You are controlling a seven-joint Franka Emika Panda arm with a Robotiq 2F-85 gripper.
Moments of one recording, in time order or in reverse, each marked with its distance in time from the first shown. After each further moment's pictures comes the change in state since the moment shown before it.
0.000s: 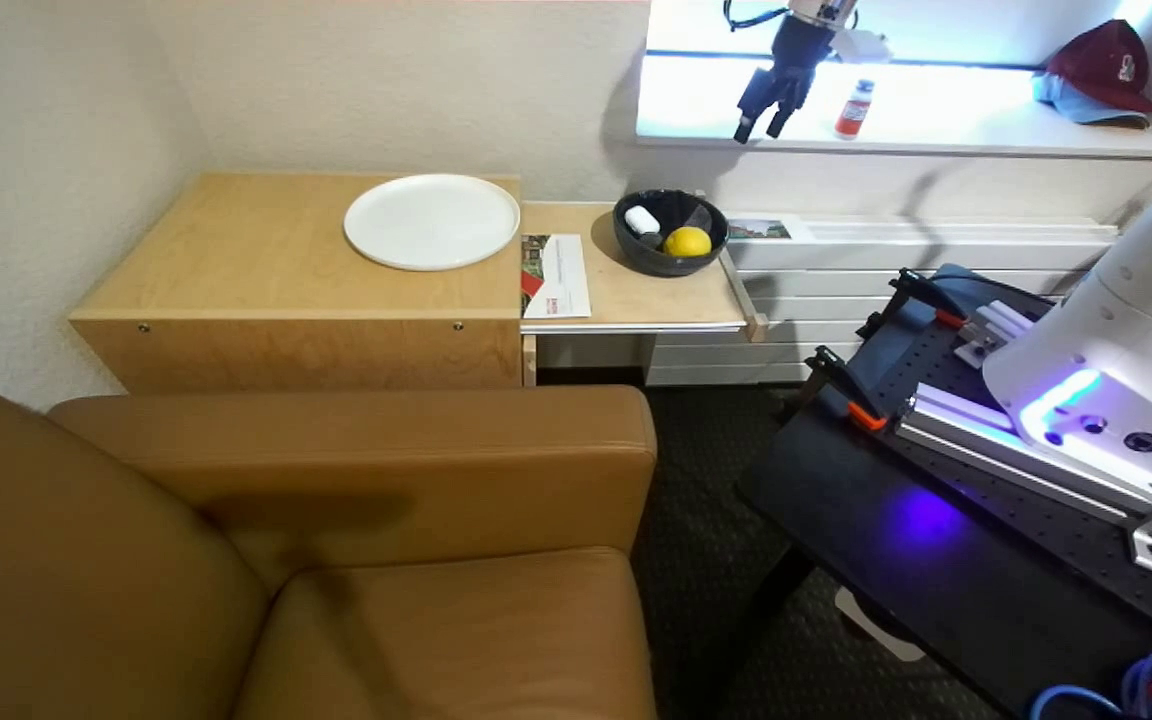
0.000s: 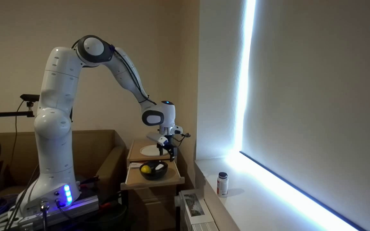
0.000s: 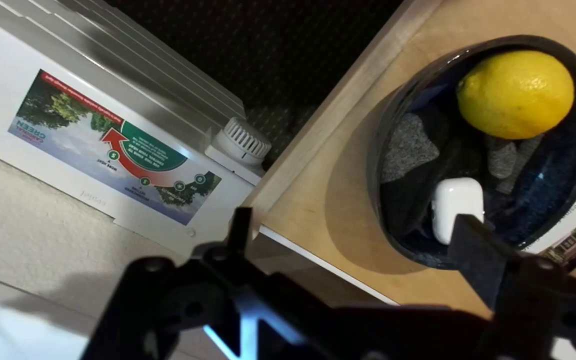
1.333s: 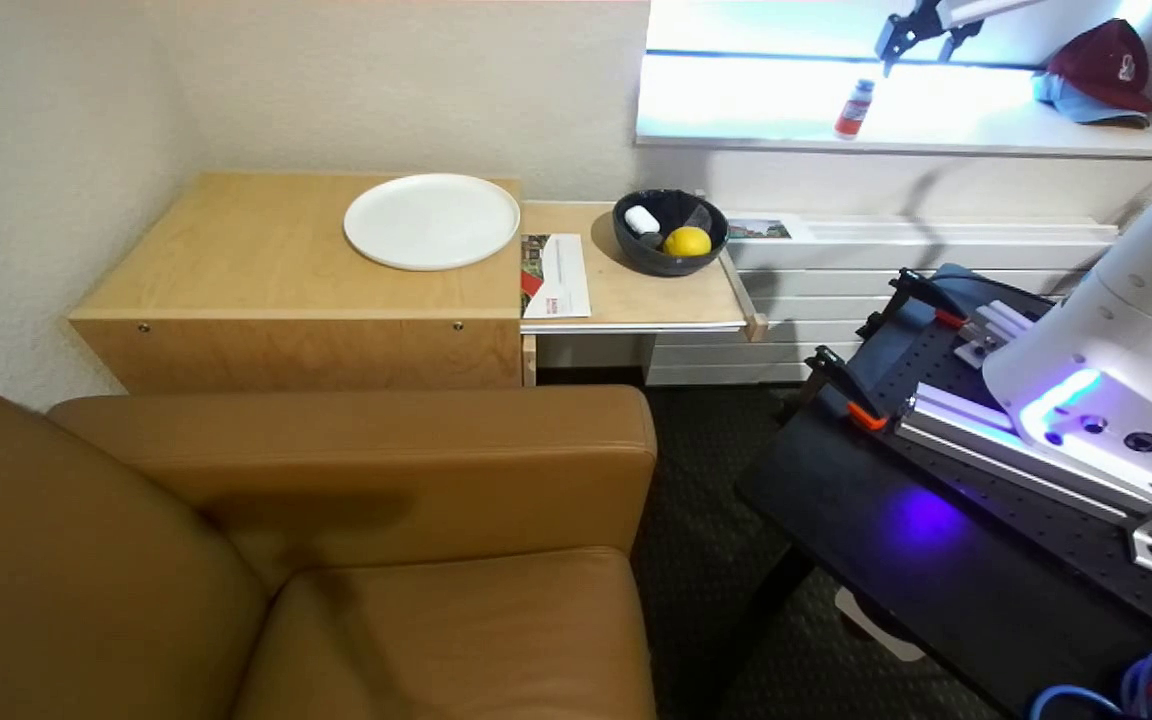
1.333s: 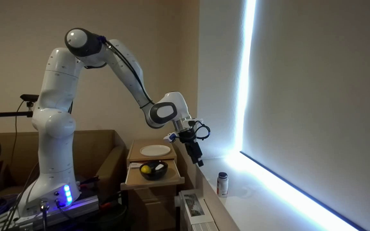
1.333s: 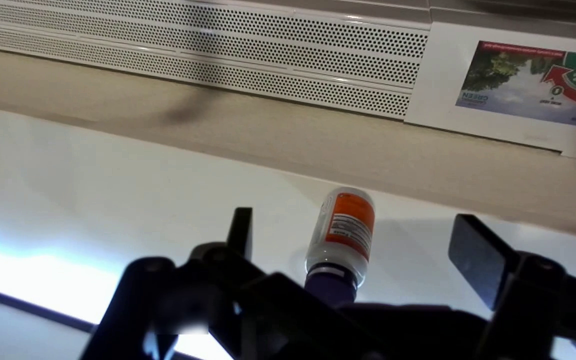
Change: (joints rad) arm 0.200 0.009 -0.683 0.035 -0.680 0.214 0.727
